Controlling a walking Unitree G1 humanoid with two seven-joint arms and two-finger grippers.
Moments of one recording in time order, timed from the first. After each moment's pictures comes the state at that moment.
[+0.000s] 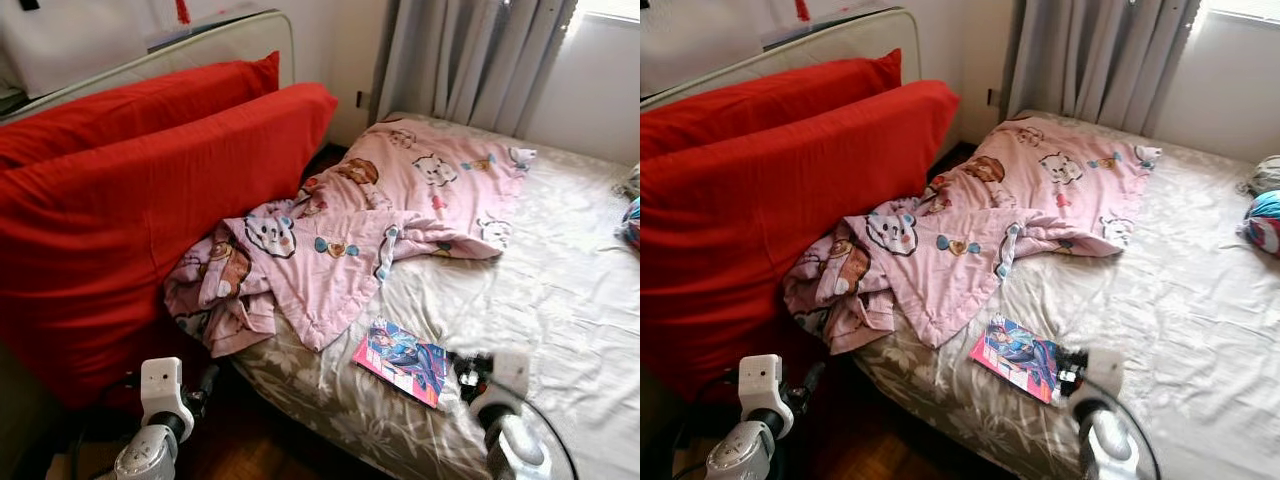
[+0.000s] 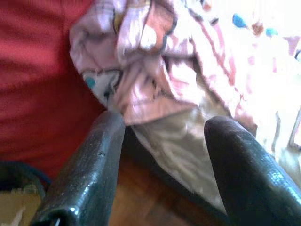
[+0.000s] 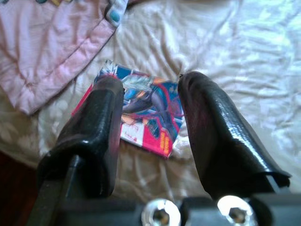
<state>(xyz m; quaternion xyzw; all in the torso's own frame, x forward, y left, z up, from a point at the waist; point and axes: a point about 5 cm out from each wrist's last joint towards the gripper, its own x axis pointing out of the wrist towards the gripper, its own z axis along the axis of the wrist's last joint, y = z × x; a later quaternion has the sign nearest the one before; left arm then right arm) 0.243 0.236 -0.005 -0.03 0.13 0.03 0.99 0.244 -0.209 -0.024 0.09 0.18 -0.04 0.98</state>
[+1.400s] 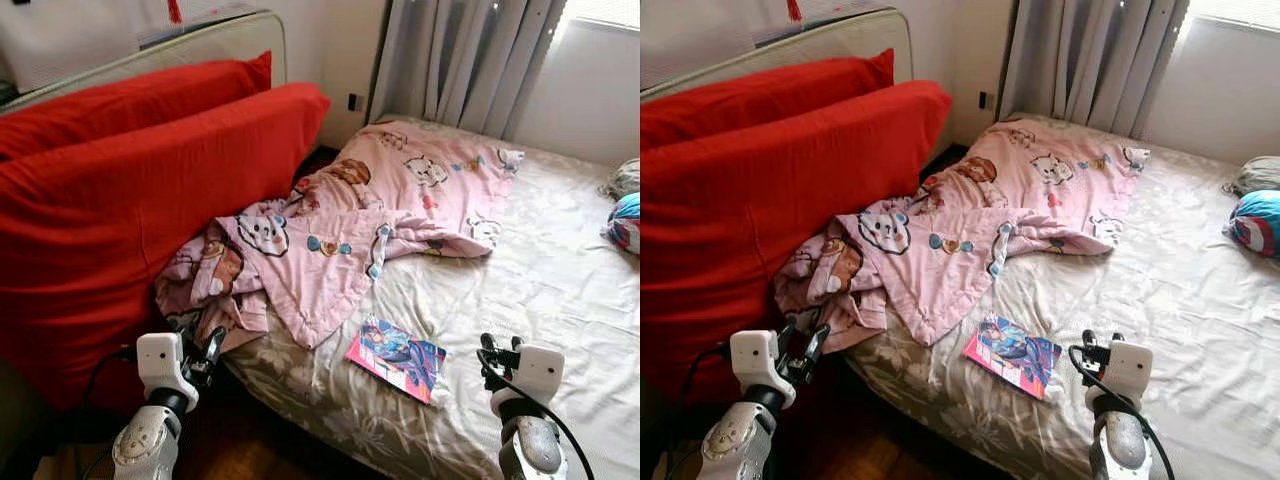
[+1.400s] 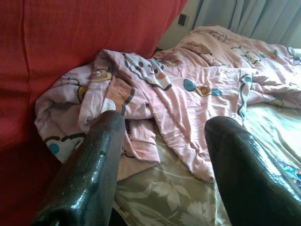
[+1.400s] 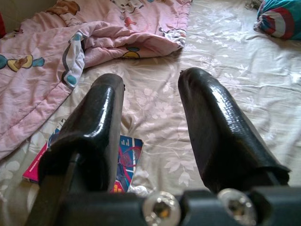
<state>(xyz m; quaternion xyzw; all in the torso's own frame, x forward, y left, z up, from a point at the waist) 0.261 0.221 0.042 -0.04 0.02 -0.02 1.00 0.250 -0.227 0.011 0.04 0.08 -0.12 0.99</state>
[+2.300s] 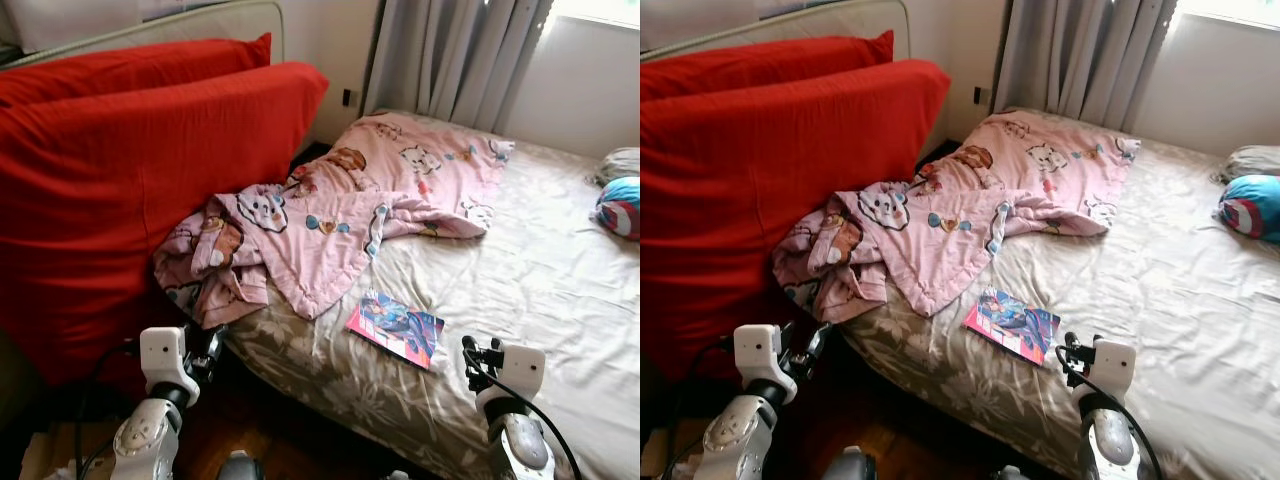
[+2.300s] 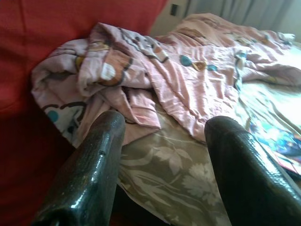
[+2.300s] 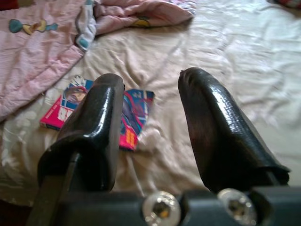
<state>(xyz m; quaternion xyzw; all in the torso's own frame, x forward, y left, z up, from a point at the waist) 0.262 0.225 0.041 -0.03 0.04 -0.02 1.00 0.253 -0.208 0.005 0.06 0.10 -0.07 0.99</state>
